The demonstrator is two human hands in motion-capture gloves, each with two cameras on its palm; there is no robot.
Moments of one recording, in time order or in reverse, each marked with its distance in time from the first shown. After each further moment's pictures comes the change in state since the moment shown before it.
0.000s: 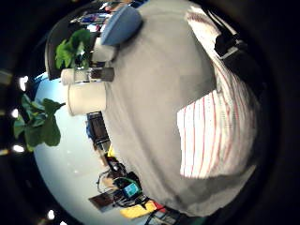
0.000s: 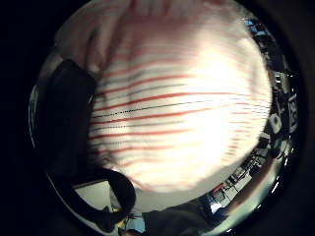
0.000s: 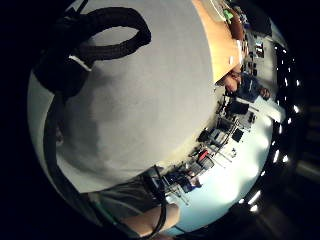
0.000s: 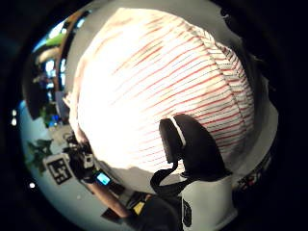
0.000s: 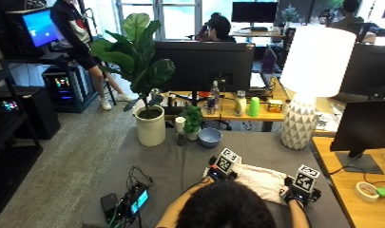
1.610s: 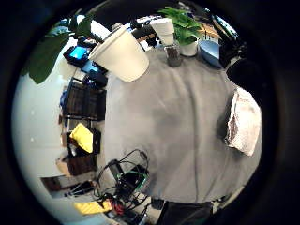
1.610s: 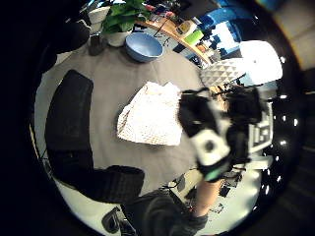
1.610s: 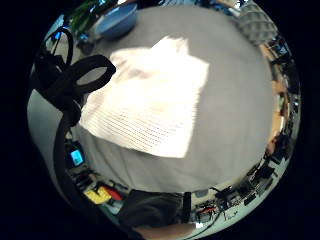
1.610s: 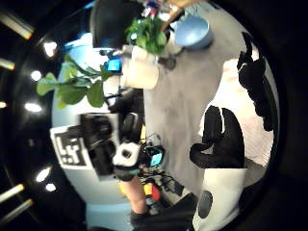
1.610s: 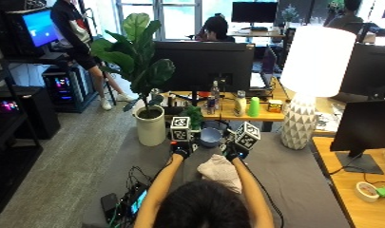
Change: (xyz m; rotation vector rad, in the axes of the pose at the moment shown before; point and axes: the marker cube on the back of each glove) left arm -0.211 0.067 -0.076 0.455 0.419 -0.351; right arm -0.339 0.162 -0.088 0.426 -0.395 -0.631
